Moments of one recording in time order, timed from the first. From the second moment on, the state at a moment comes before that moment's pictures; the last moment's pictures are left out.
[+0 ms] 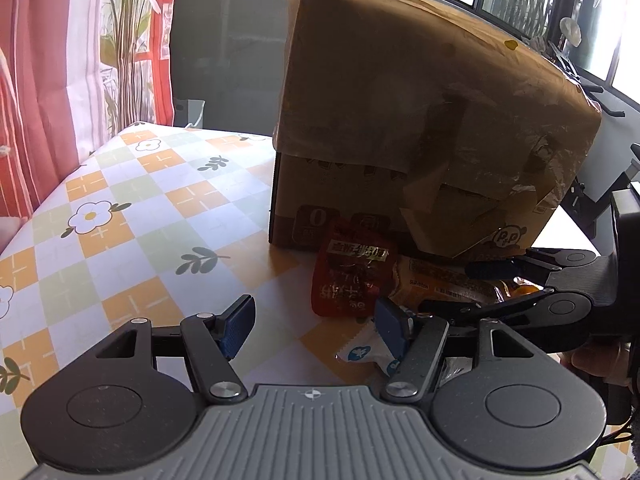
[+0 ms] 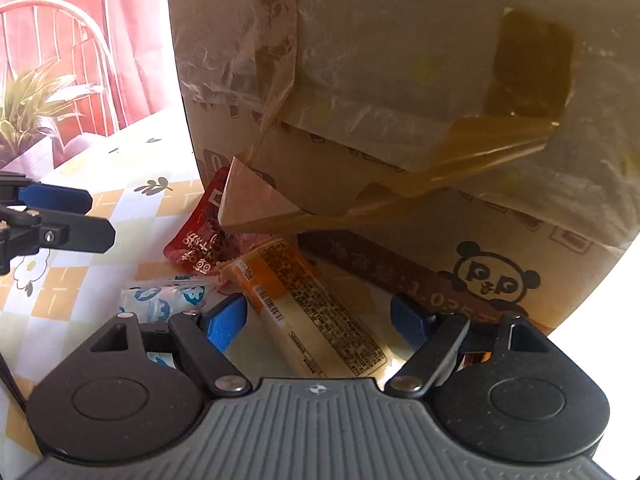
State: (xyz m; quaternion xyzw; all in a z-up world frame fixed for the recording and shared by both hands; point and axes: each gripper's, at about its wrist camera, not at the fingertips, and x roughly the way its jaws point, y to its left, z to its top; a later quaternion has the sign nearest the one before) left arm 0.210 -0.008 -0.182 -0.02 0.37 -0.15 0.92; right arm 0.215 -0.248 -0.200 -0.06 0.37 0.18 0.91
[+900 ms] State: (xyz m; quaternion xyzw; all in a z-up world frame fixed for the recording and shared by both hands) left arm 0.213 -0.074 -0.205 -0.06 0.42 -0.10 0.90; right arm 0.131 -0.278 -0.213 0.03 0.31 0.13 0.94
